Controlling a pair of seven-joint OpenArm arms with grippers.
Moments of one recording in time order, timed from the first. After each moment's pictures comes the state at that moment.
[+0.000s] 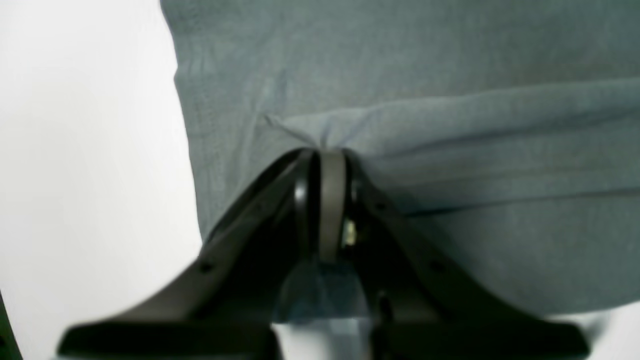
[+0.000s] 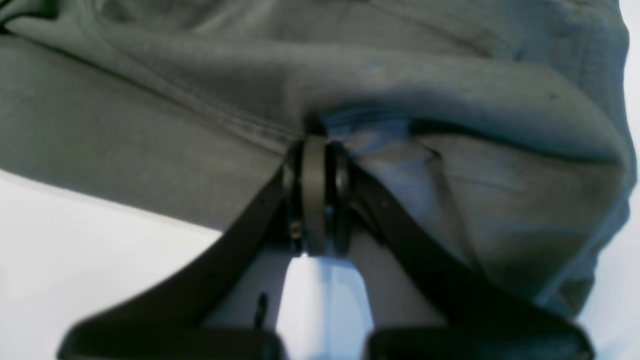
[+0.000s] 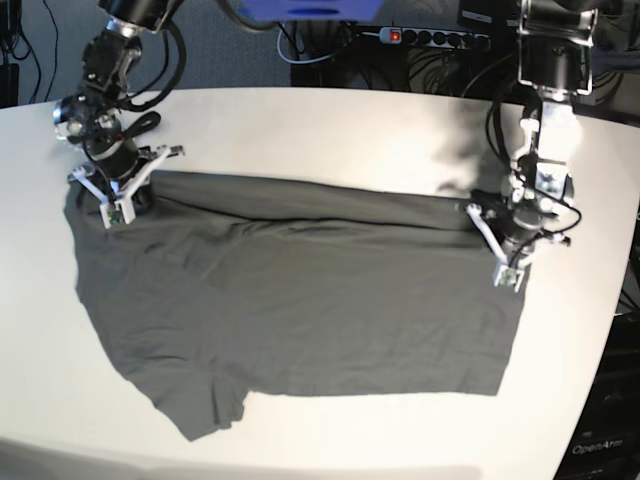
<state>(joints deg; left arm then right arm) 0.5 -18.6 1.7 79.8 -4.4 -12.4 39.7 -12.0 -2.8 32.5 91.4 -10.8 39.8 -31.7</state>
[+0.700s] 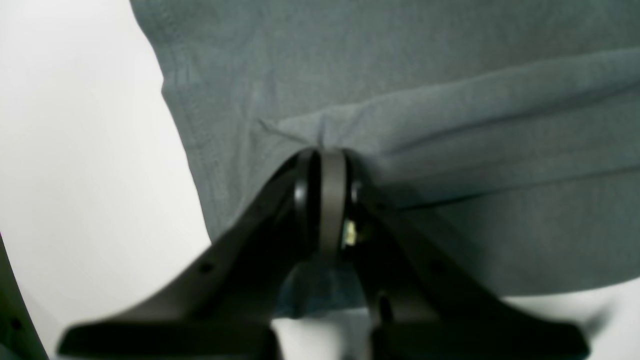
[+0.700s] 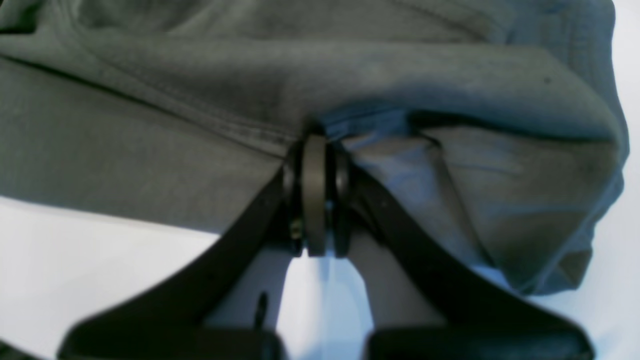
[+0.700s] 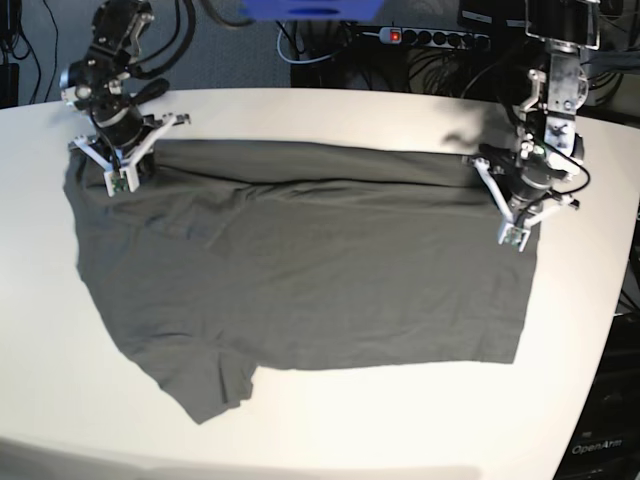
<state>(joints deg) 10.2 -20.6 -1.5 90.6 -4.6 -15.9 46.1 -19.9 -6.5 32.7 98.9 -11.8 39.6 -32.3</state>
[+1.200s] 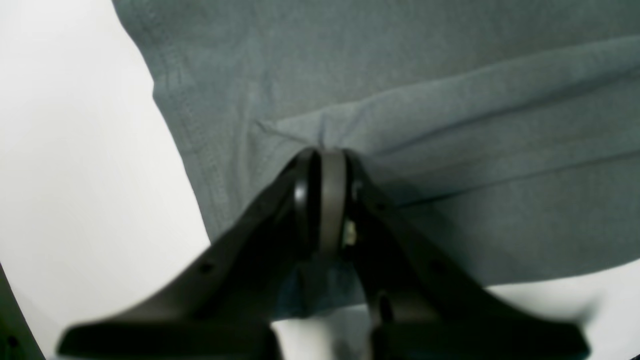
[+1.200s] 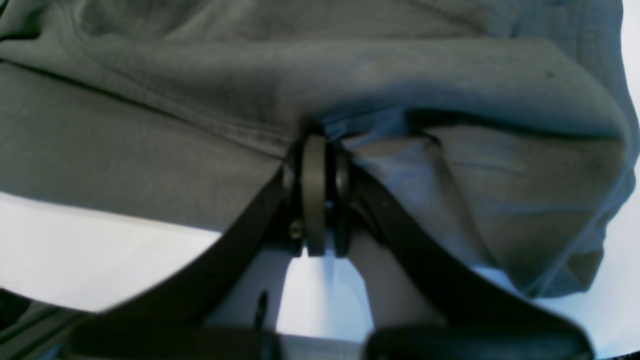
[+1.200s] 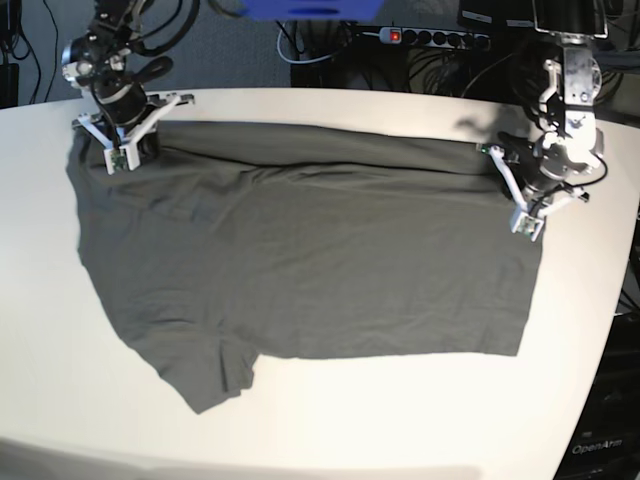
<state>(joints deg) 12.8 -20.3 -8.1 90.8 -5.9 -23.5 45.5 -24.9 -7.5 32.8 100.6 -8.1 39.3 -30.6</state>
